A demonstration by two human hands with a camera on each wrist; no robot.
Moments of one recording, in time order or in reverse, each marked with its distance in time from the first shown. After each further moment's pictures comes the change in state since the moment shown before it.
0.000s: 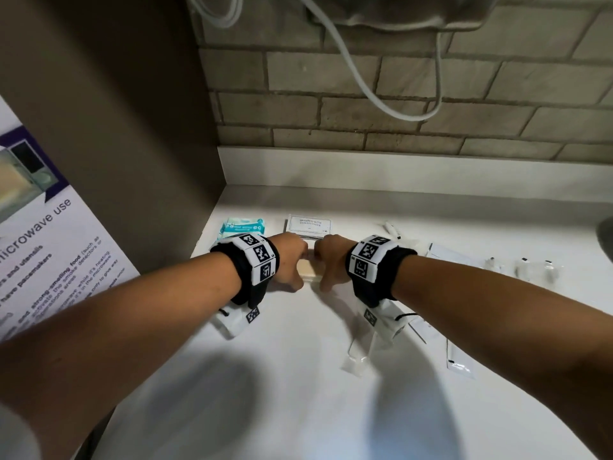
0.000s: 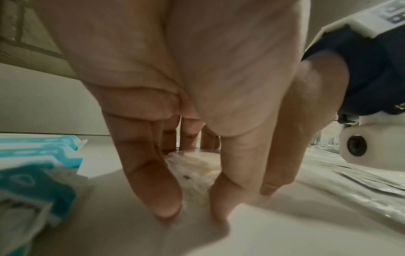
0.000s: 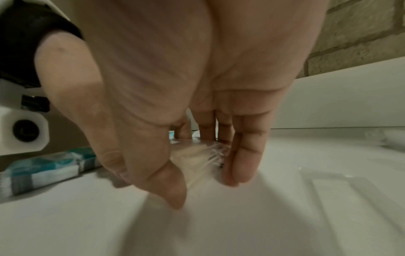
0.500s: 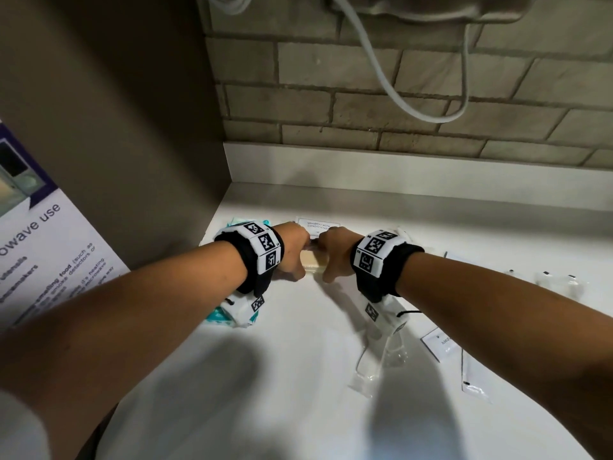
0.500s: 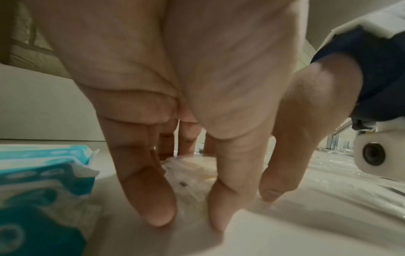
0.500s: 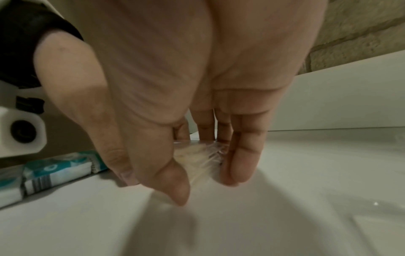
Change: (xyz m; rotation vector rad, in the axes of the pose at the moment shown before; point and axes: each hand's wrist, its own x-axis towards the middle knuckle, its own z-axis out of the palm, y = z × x) left_hand 0.032 -0.018 -0.017 0.039 -0.051 -0.085; right_hand 0.033 0.006 -0.010 0.030 0.034 -0.007
